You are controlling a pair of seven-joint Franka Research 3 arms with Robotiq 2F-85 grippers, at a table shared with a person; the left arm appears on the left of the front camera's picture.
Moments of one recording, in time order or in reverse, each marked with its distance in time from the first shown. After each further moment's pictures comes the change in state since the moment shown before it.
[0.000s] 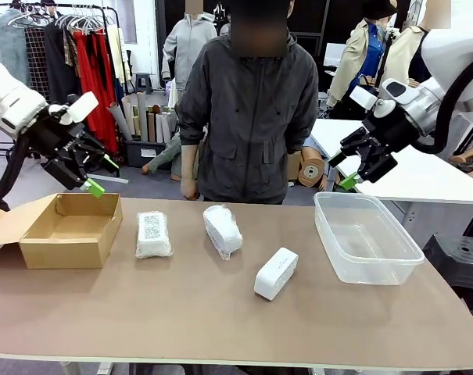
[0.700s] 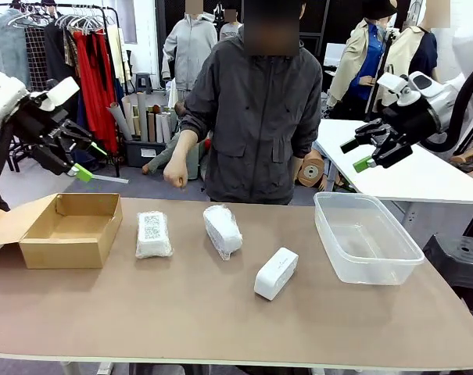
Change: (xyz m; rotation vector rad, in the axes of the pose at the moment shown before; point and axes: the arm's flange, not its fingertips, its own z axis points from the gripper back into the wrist) left arm -0.021 0.023 0.031 0.013 -0.067 0.032; right arm -0.034 -0.027 0.035 -0.021 -0.179 -0.057
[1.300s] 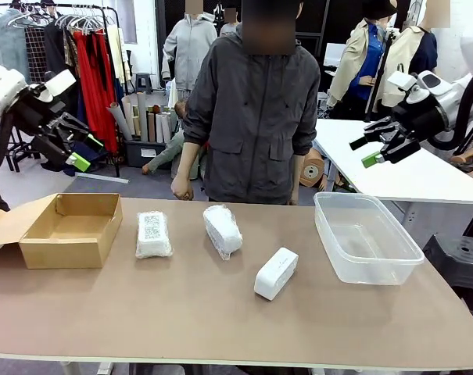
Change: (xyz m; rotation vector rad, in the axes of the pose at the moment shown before) left arm -0.010 0.034 0.013 -0.002 -0.005 0.017; right arm -0.014 -0.017 0.018 -0.010 -0.011 -0.026
